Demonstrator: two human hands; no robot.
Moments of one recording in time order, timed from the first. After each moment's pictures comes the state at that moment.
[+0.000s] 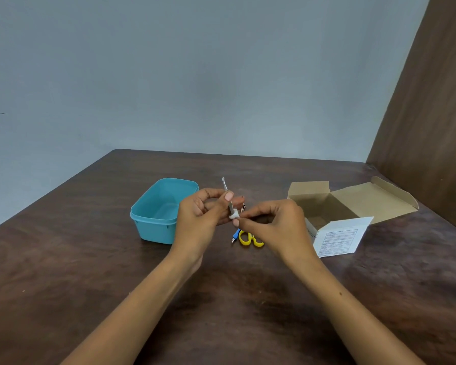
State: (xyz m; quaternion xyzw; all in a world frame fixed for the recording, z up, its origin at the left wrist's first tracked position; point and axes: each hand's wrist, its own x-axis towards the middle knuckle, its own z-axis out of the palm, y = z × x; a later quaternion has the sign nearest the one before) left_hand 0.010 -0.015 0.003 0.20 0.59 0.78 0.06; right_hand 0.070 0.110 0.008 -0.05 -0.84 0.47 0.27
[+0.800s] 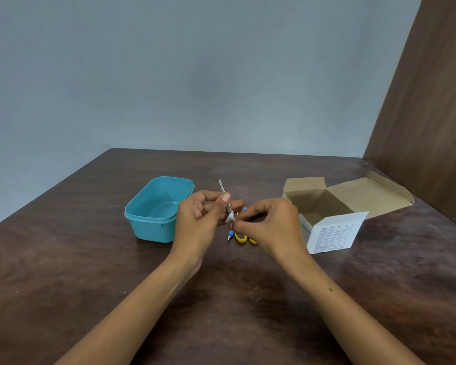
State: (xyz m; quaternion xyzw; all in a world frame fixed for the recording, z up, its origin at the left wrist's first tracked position) left_hand 0.015 -0.010 -0.003 0.20 0.61 0.76 0.04; right_hand 0.072 0.105 0.008 -0.10 -0.85 0.44 0.27
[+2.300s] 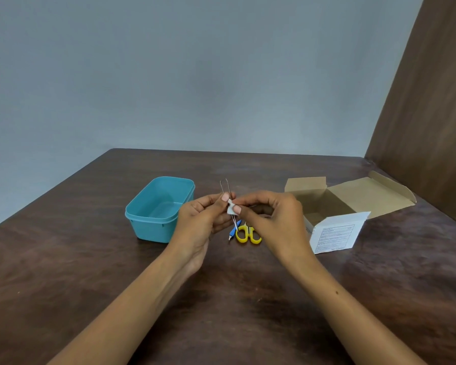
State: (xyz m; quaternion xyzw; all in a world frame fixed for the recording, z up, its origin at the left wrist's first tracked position) left_hand 0.014 -0.013 0.002 0.14 0.56 0.80 0.15; right_hand 0.072 0.109 0.012 -0.02 -0.80 0.51 0.31
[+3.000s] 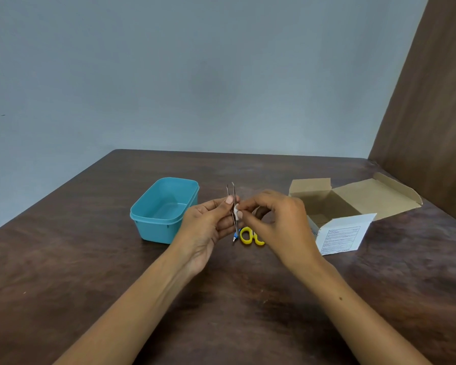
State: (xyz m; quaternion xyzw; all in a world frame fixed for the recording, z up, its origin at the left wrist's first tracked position) left_hand 0.014 -0.016 0.007 0.14 0.54 0.80 0.21; right_hand 0.068 0.114 0.005 0.03 -0.87 0.32 0.37
